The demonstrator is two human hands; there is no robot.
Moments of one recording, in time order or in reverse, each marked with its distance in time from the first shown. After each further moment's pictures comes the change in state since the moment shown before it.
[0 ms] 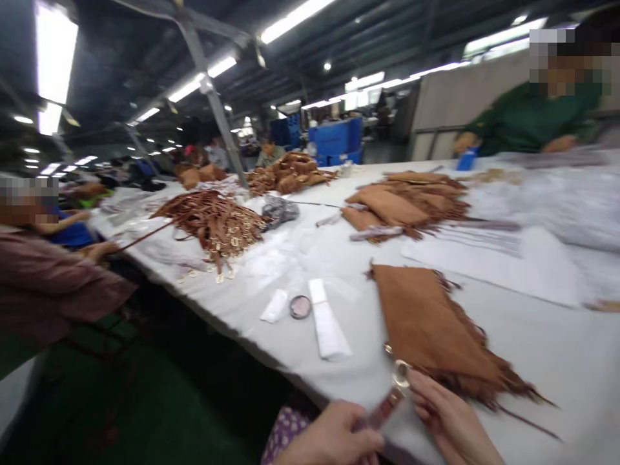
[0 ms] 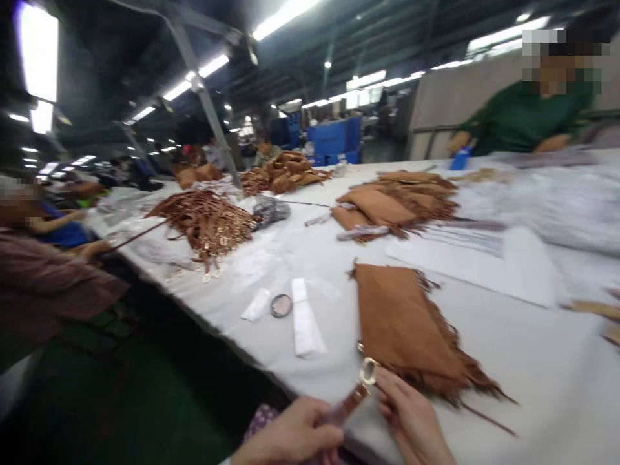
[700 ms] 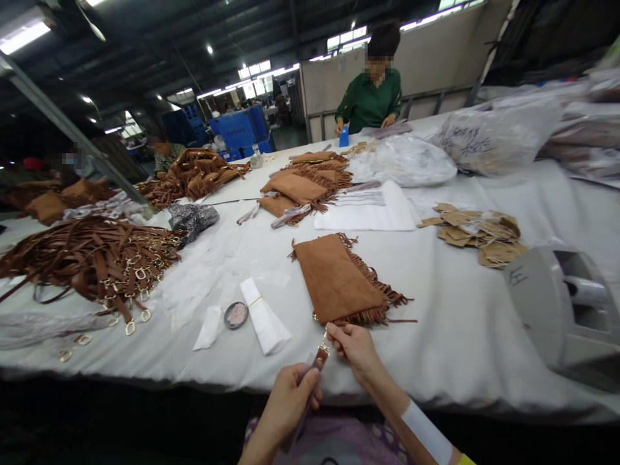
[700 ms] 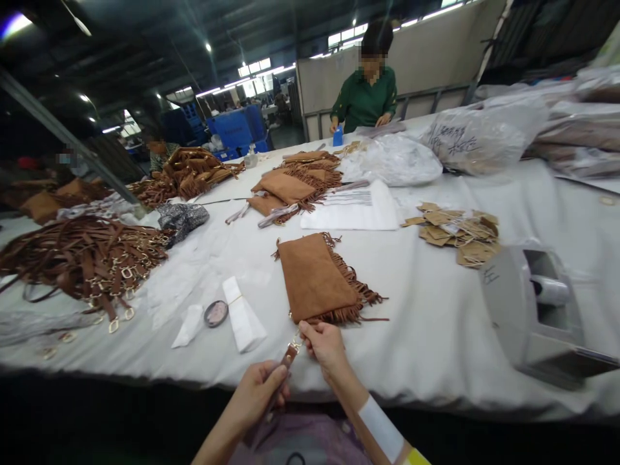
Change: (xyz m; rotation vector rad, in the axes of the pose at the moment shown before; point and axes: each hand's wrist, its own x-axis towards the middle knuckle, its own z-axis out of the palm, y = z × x) left_hand 0.023 0.002 -0.002 0.204 0.115 -0.055; right_hand 0.006 0.029 0.003 0.206 0.263 0.180
